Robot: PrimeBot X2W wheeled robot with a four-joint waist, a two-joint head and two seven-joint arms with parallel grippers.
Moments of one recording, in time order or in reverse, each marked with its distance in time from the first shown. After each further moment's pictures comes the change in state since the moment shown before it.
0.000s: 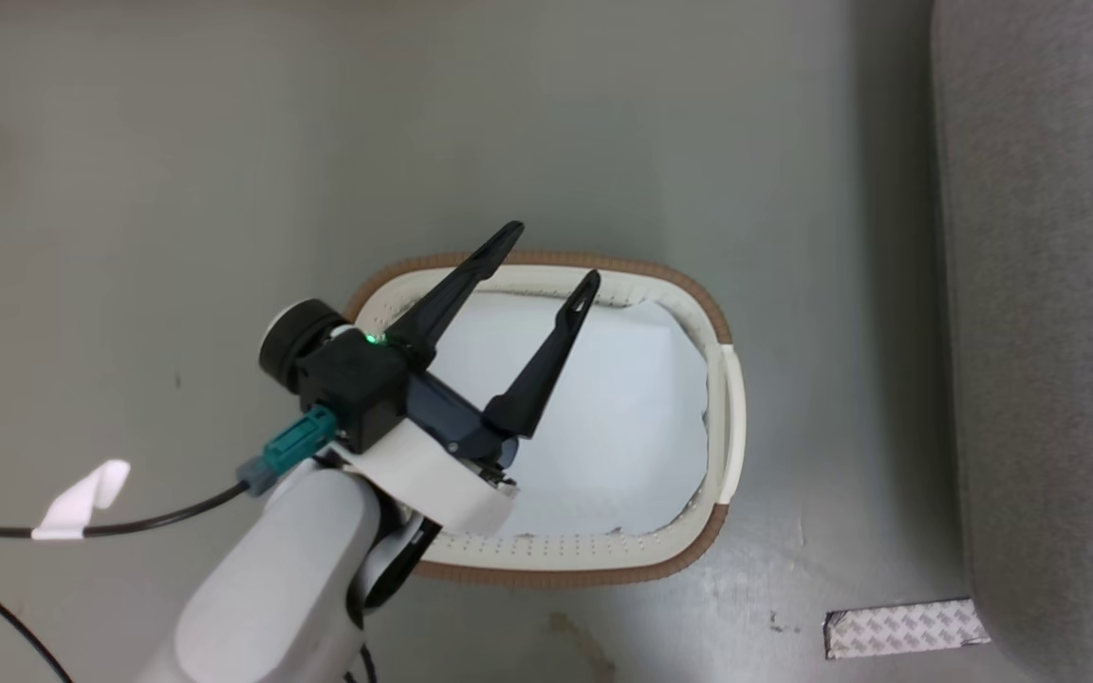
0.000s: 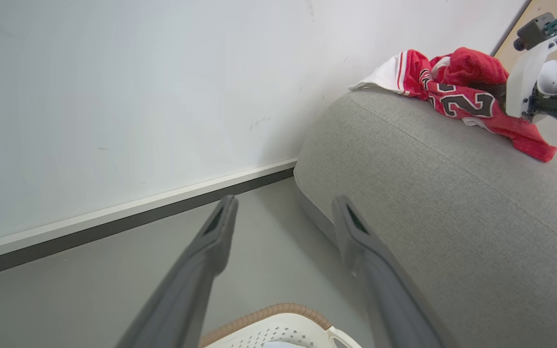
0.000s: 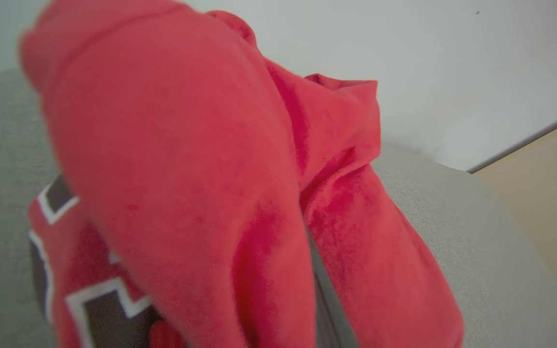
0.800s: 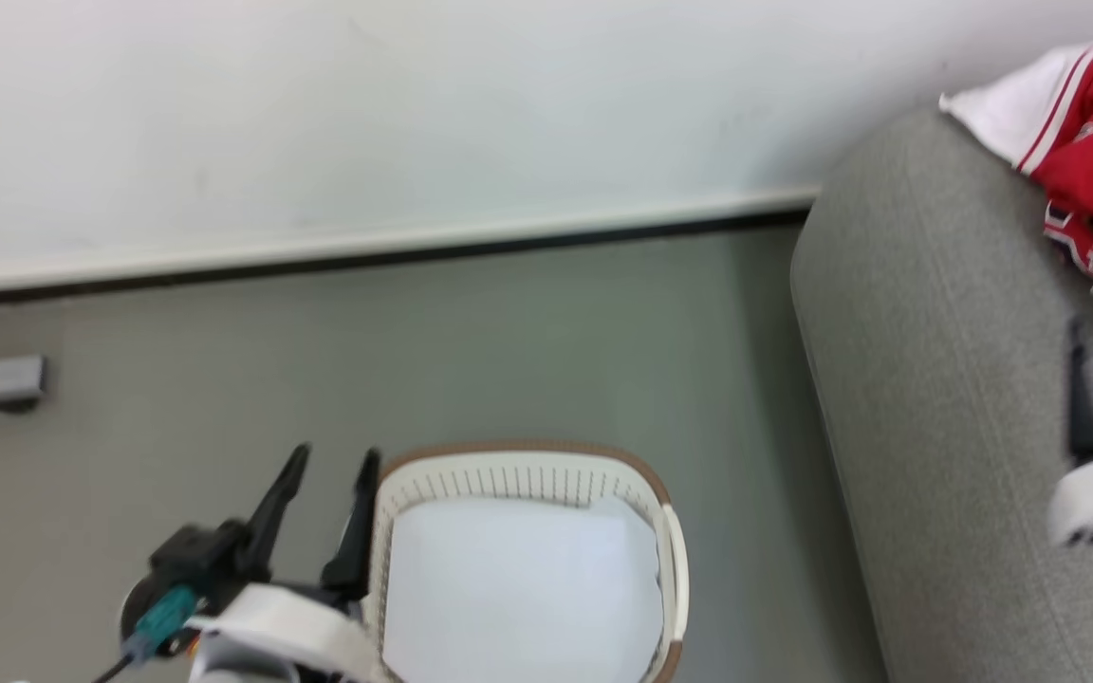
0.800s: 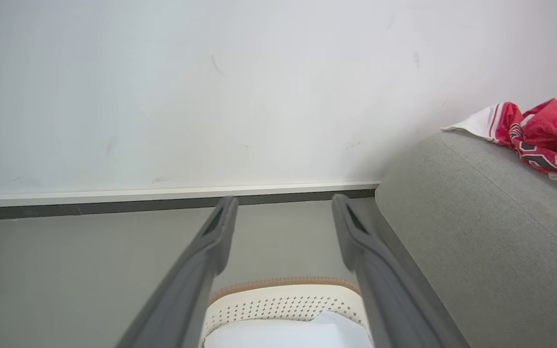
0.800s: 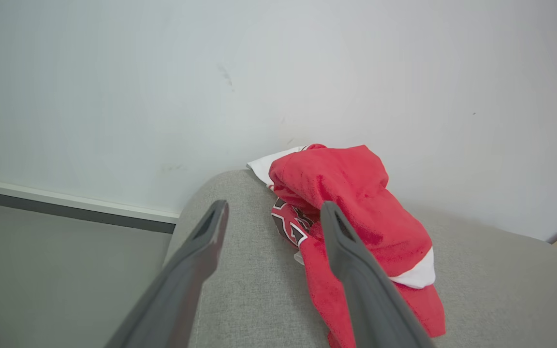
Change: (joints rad) left arm 0.404 -0.035 0.298 0.111 -0.026 0.111 0.000; right arm 0.522 0.256 0.212 -0.198 0.133 0.000 -0.292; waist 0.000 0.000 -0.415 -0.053
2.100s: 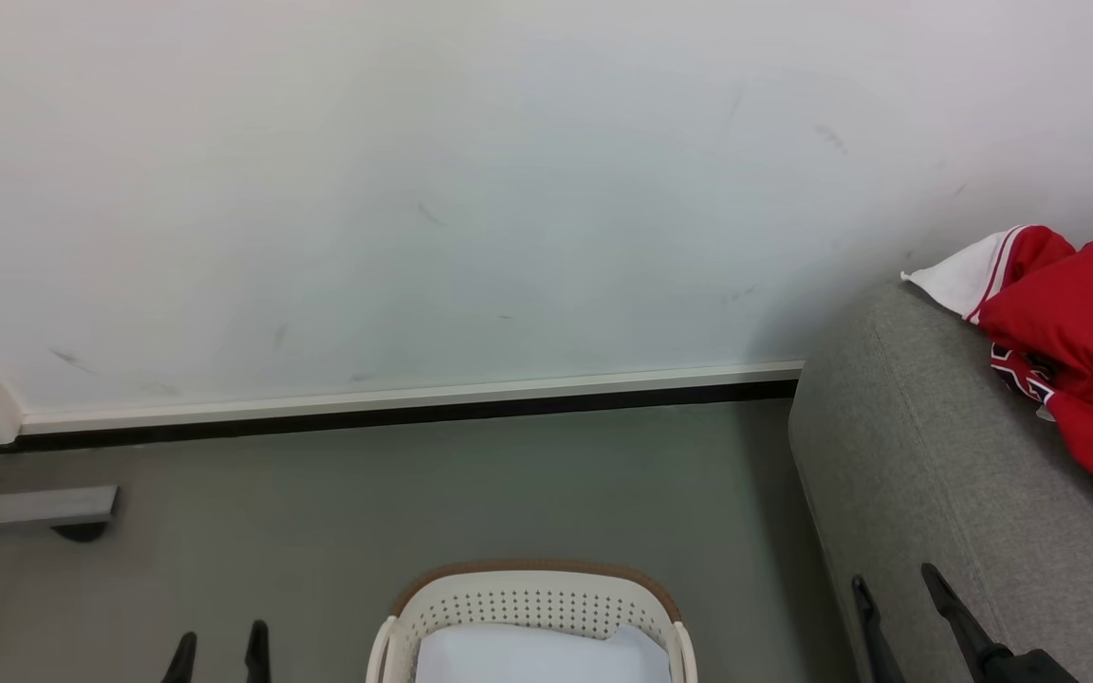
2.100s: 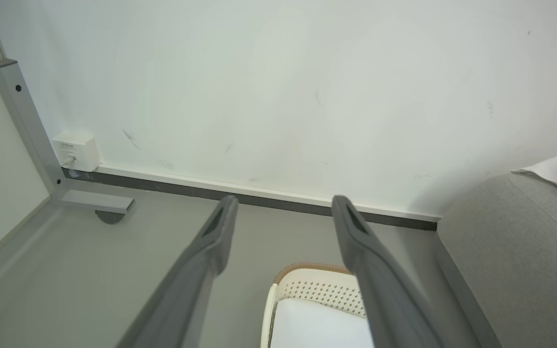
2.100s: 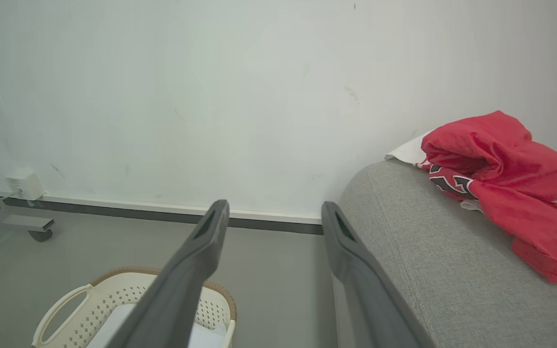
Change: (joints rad) left arm 0.324 -0.161 0.392 0.000 0.169 -0.122 0.000; right arm 0.508 0.143 0.302 -0.266 0.292 0.000 -0.014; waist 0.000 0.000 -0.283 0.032
